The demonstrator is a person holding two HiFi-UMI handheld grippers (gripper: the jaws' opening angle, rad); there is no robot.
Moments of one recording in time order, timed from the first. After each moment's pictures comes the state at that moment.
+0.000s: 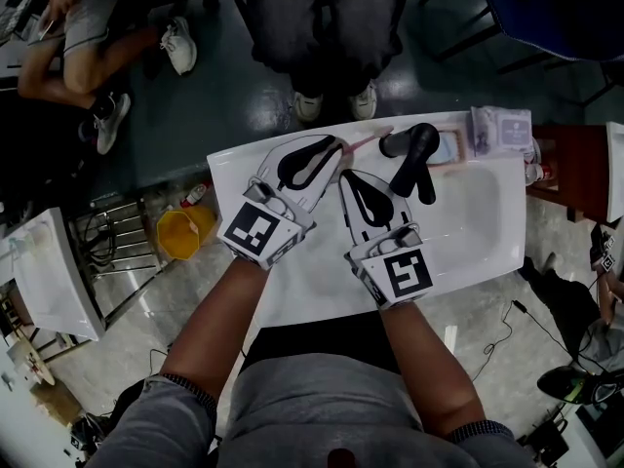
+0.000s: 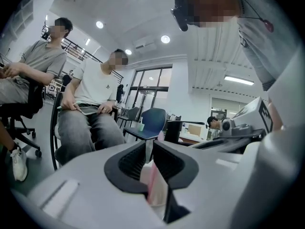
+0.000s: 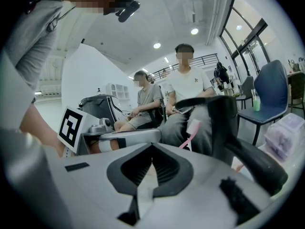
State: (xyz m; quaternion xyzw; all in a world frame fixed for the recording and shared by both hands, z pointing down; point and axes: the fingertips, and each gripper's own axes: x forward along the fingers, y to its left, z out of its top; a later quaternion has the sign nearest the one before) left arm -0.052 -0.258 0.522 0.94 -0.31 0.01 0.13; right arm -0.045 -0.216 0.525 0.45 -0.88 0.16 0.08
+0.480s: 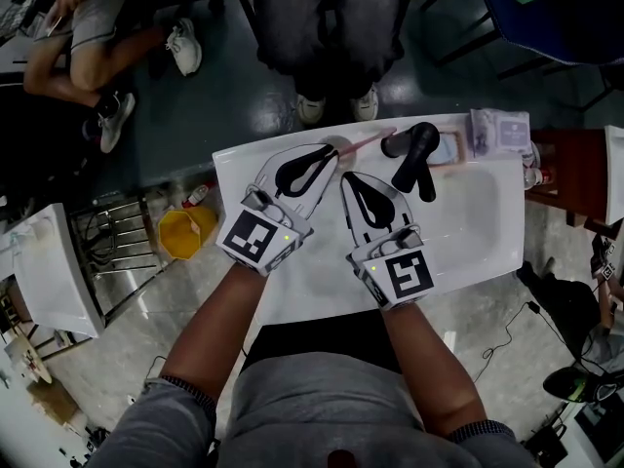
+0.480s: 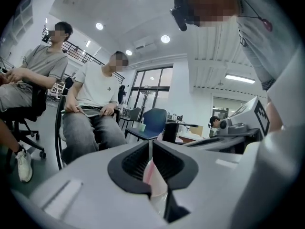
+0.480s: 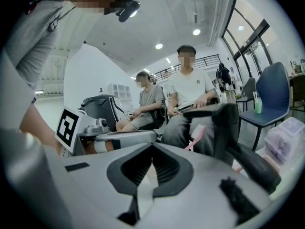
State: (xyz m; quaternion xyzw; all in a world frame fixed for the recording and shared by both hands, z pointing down) left arm -0.063 -0.245 0.515 0.94 -0.32 0.01 0.12; right arm -0.049 -0.210 0.514 0.44 -0.88 0.16 0.08
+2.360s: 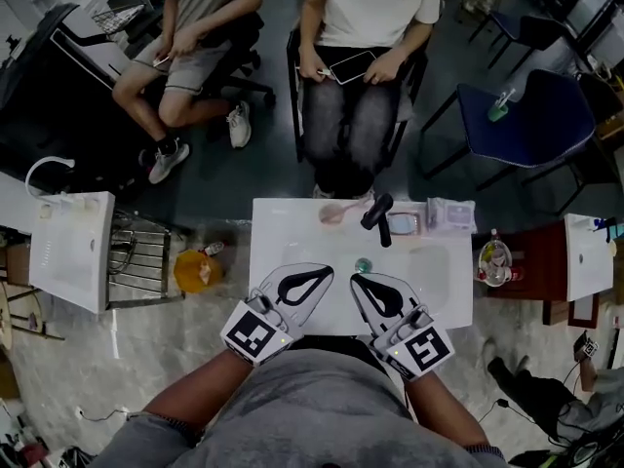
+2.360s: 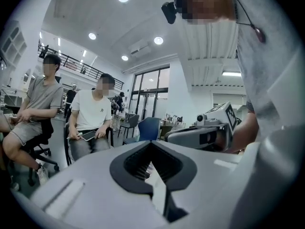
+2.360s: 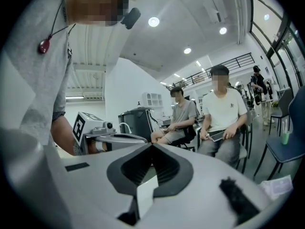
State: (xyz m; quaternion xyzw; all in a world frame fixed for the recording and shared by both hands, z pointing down) left arm -0.043 -0.085 0.328 0.93 -0.36 0.03 0.11; right arm -0.015 -0.079 0.310 0.26 -0.96 0.09 0.04
